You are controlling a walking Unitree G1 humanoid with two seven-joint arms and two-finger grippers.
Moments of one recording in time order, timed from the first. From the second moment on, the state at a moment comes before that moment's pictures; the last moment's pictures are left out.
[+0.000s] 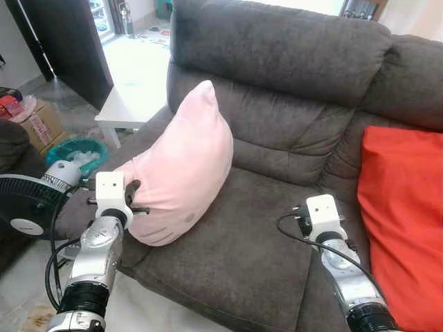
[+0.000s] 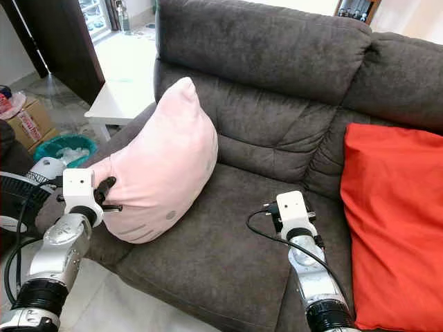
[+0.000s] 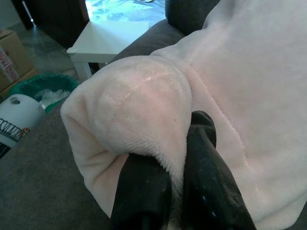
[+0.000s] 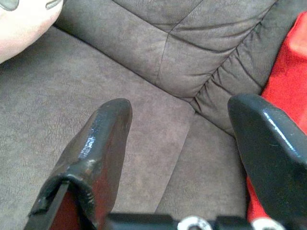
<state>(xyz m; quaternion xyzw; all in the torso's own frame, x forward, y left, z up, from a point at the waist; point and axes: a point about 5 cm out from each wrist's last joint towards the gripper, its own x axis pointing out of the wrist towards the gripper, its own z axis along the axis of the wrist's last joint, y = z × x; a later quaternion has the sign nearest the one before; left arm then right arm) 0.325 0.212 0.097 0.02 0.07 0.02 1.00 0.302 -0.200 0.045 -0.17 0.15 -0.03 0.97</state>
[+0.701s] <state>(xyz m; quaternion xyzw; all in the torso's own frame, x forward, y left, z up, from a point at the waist) 0.315 0.207 0.095 0.01 0.03 0.03 1.00 0.306 -0.202 0.049 -0.18 0.15 -0.03 0.97</state>
